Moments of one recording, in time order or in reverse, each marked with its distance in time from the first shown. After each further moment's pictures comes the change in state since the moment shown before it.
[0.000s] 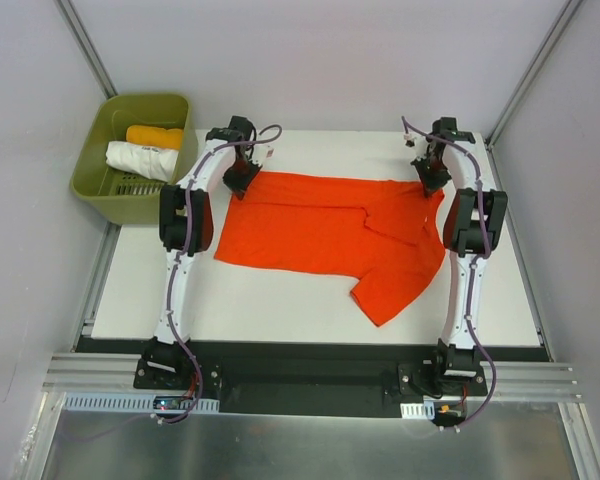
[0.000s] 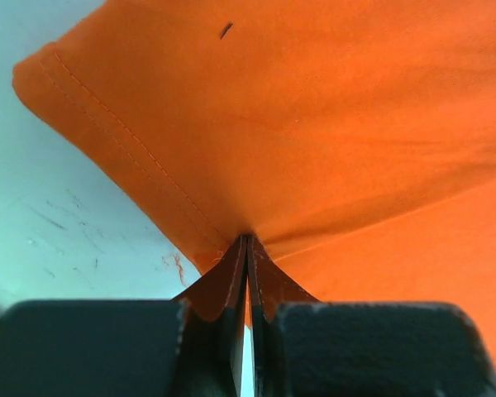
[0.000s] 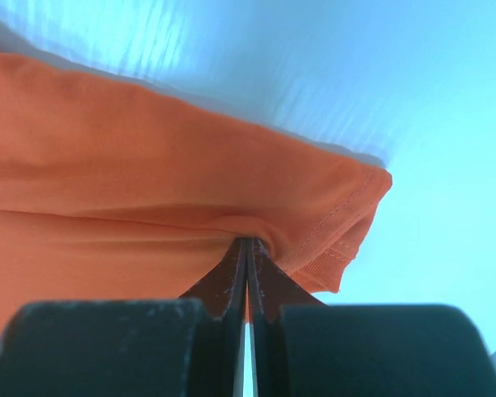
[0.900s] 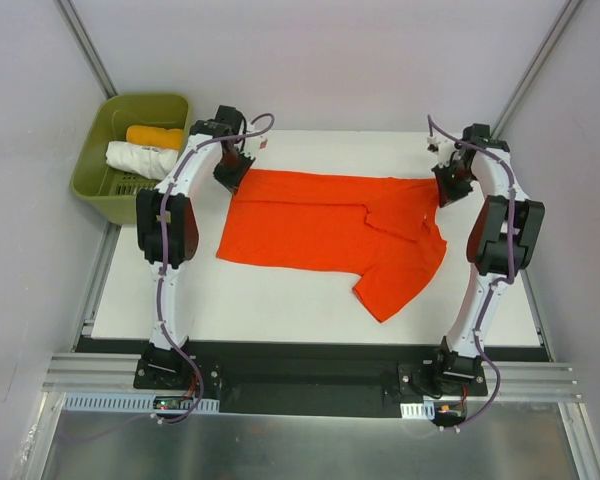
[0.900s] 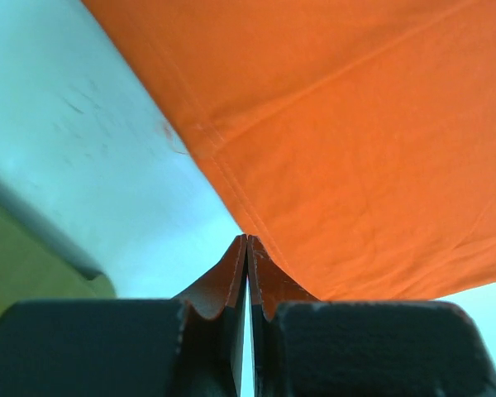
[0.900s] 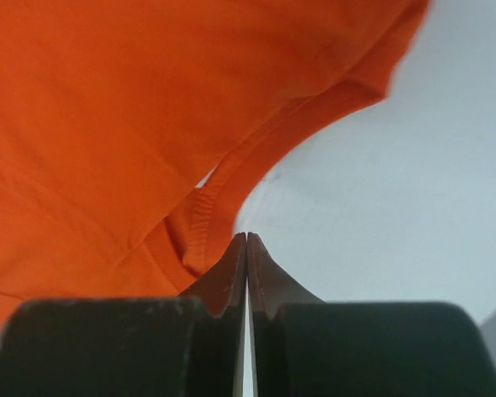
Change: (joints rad) left arm 0.004 -0.276 -0.201 0.005 0.024 -0.008; right arm -0.100 -0.361 -0.391 0.069 -0.140 -0.022
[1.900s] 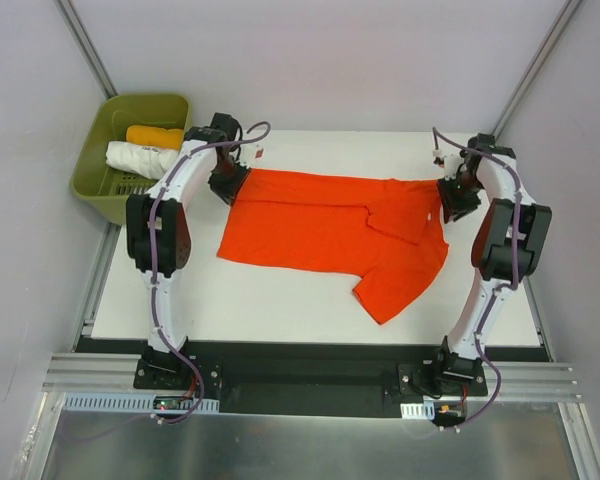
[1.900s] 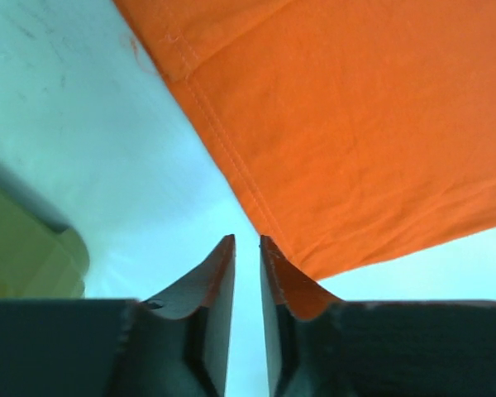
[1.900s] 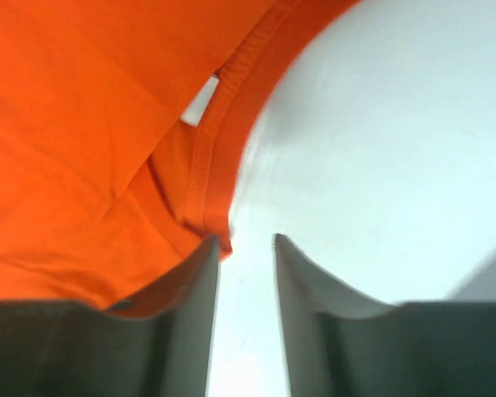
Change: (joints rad) left arm -0.001 -0.111 -0.180 -0.006 0.014 -0.007; right arm -0.026 -0.018 -0.106 -0.089 0.064 -0.003
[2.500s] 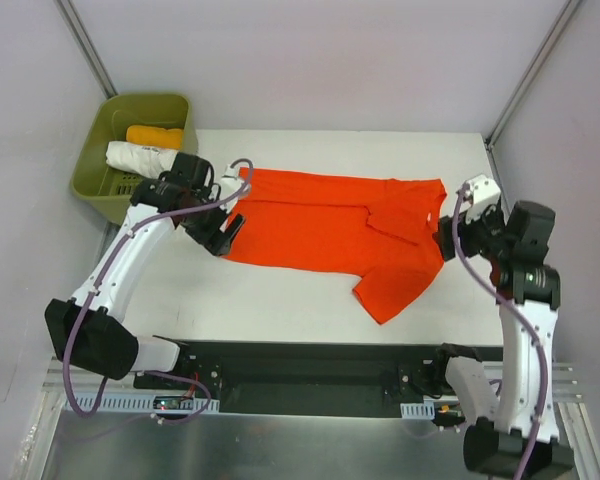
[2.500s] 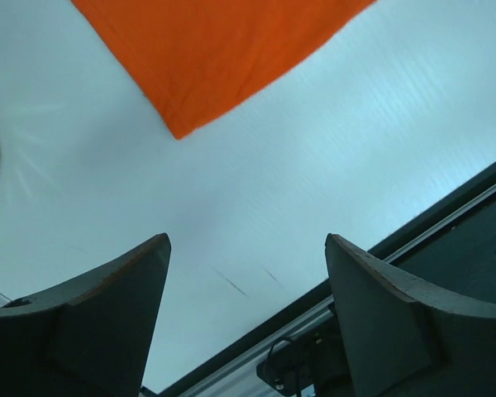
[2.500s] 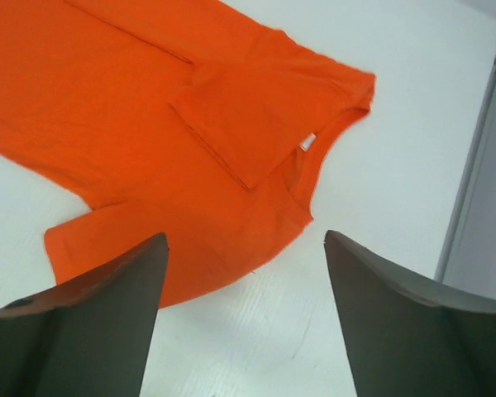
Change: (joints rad) left arm -0.063 -0.768 -0.553 -0.031 0.124 0.043; right arm -0.016 -1.196 -0.700 0.307 -0.309 0.050
